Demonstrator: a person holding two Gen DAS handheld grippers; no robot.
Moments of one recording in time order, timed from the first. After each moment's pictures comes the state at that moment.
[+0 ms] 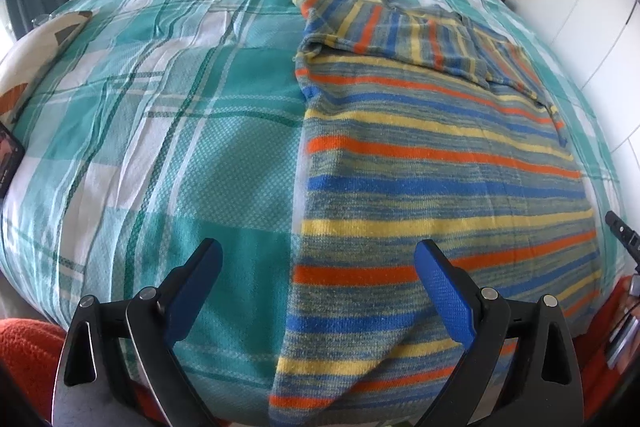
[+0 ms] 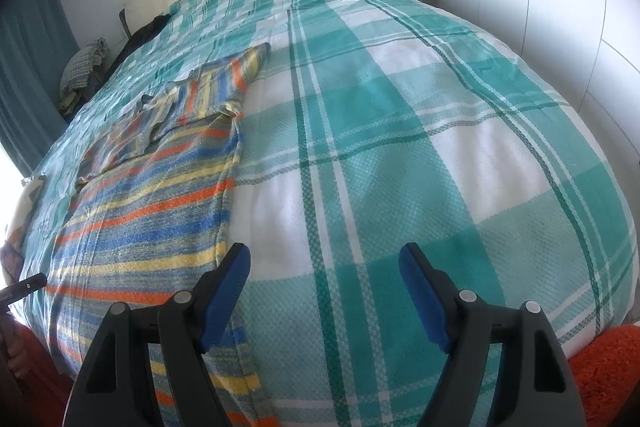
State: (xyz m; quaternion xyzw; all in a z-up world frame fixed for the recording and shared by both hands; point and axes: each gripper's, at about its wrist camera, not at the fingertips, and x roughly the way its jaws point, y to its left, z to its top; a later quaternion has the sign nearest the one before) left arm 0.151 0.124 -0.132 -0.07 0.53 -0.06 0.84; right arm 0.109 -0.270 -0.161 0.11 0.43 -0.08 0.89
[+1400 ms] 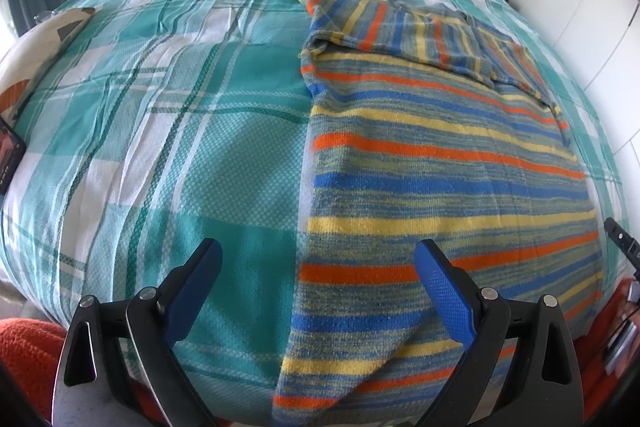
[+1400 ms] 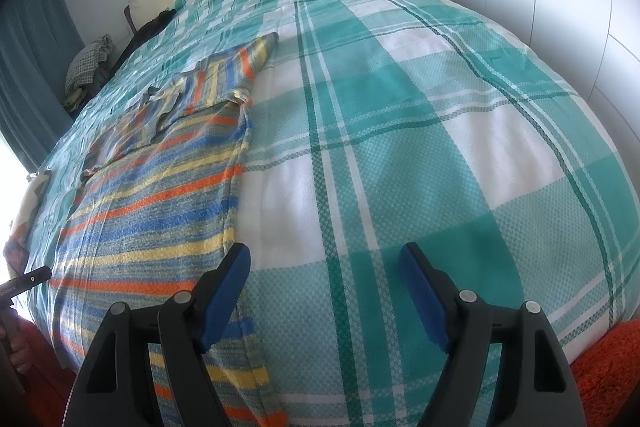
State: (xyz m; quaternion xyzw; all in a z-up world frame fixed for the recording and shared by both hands) left arm 0.152 0.127 -0.134 -0.07 0.53 -0.05 0.84; right arm 0.106 -0.263 -0.168 0.11 0.43 -0.07 0.89
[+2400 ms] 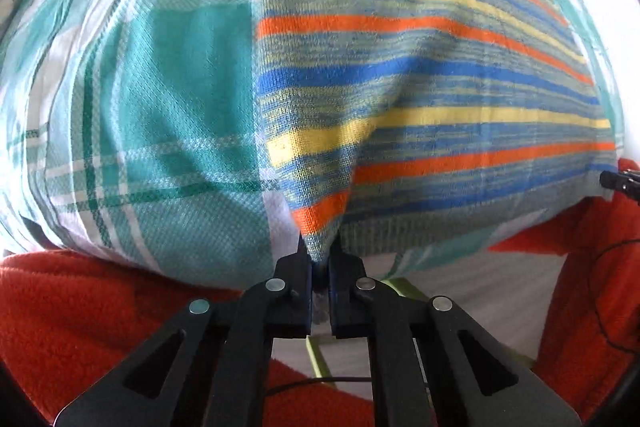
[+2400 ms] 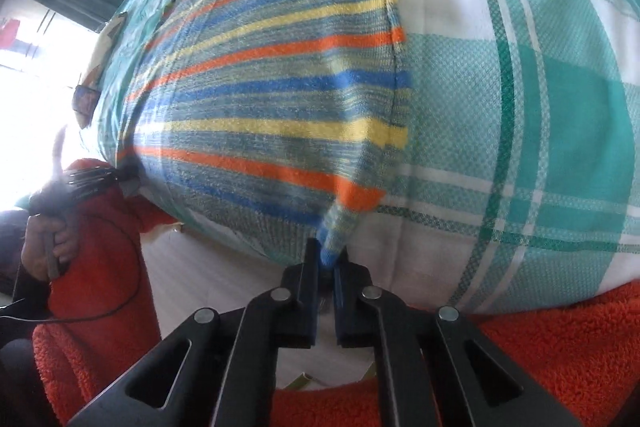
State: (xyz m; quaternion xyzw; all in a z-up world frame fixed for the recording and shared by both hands) left arm 0.075 0.102 -0.171 -0.01 0.68 -0.13 0.72; right arm 0.074 -0.200 -0.186 0.10 0.67 0.16 0.72
